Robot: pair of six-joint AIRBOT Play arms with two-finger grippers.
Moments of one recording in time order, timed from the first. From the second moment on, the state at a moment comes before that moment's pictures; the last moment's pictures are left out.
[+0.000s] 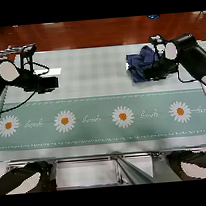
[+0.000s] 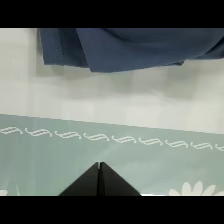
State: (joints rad) left arm -0.20 -1.18 1.13 1.46 -1.15 -1.74; right arm 0.27 -1.39 1.32 -1.72 1.29 1.77
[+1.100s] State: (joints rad) left arm -0.20 -1.19 1.13 1.47 -1.04 -1.74; right arm 0.27 -1.39 1.32 -1.75 1.16 1.77
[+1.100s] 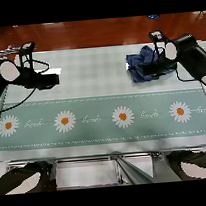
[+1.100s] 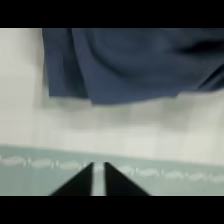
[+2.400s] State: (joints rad) left arm -0.05 -1.29 1.17 1.38 -0.97 -1.74; right arm -0.07 -1.85 1.75 -1.57 1.07 1.58
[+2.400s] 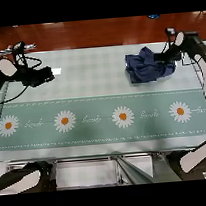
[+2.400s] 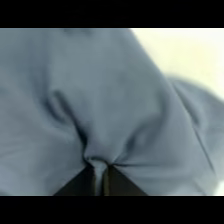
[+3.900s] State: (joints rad) left arm 0.04 -0.57 0.86 1.20 -1.03 -1.63; right arm 0.63 -1.31 1.86 -1.26 1.18 1.42
